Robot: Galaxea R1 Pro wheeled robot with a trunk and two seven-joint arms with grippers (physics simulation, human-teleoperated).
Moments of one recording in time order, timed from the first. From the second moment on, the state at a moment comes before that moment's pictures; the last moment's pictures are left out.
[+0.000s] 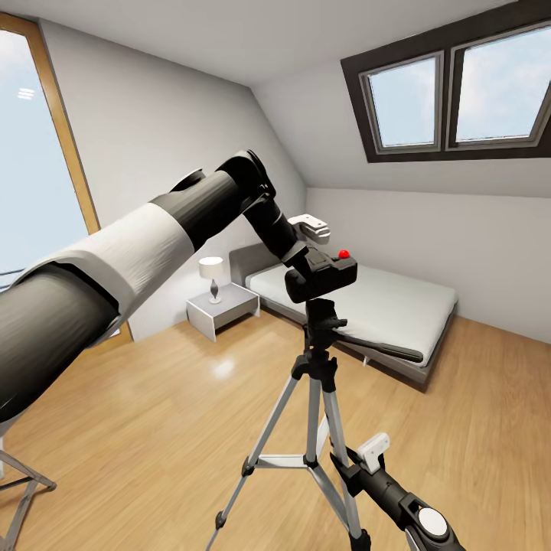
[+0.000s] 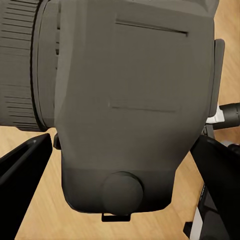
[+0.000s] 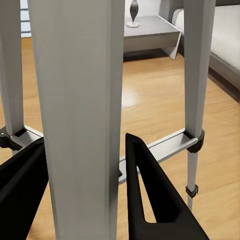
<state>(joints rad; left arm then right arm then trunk) -1.79 -0.17 -0.91 -0.53 -0.05 1.01 -1.34 -0.20 -0.11 0.13 -0.99 0.04 -0.16 0.39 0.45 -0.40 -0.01</state>
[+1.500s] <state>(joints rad) -1.79 -0.17 -1.01 -0.54 -0.06 1.01 -1.44 -0.20 -0.11 0.13 -0.99 0.04 -0.16 0.39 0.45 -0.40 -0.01</state>
